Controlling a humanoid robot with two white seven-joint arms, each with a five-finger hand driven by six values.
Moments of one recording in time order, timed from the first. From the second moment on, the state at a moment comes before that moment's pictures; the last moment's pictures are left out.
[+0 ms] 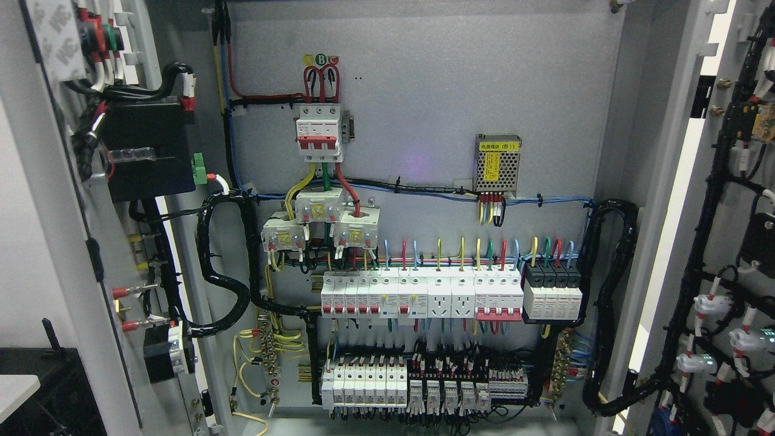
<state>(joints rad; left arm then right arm) 0.11 0.00 0.07 -0.07 -0.04 -0.14 -0.30 -0.43 0.11 0.67 -1.59 -0.48 0.08 0.72</state>
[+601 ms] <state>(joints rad) 0.11 0.00 0.07 -0.07 -0.04 -0.14 -0.30 -0.45 0.13 0.73 -1.59 -0.47 0.08 0.67</state>
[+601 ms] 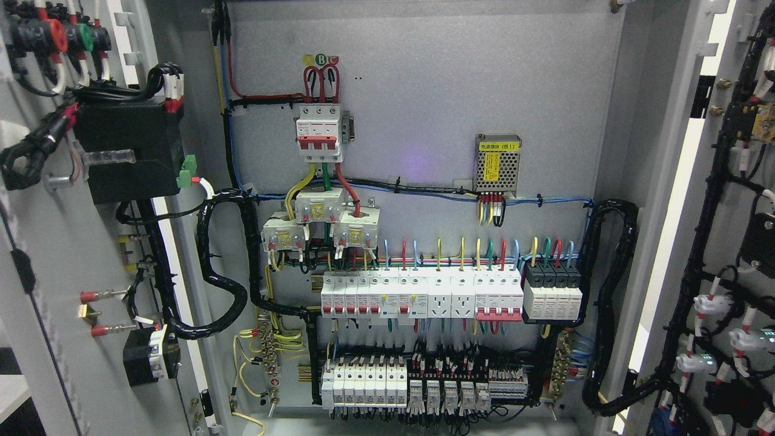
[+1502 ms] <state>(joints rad) 0.10 0.00 0.07 -0.07 -0.04 -0.14 -0.30 -0.47 0.14 0.72 -1.55 -0.45 0.07 0.64</state>
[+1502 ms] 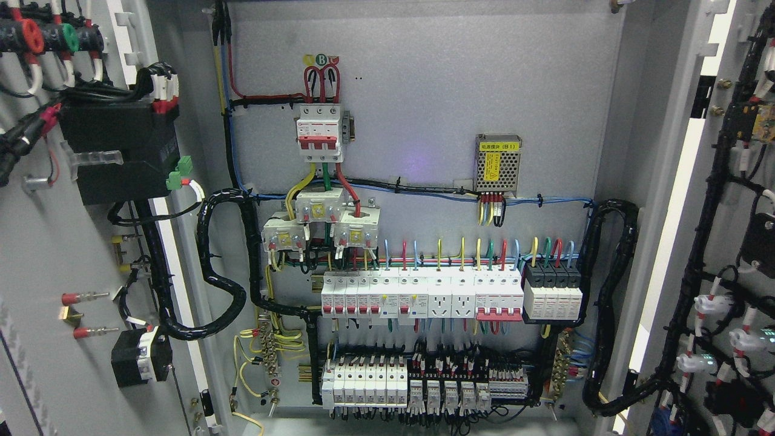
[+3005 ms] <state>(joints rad) 0.42 0.02 -0.11 -0.72 -0.05 -0.57 -0.30 -0.19 0.01 0.34 -1.56 -0.44 -0.11 0.47</state>
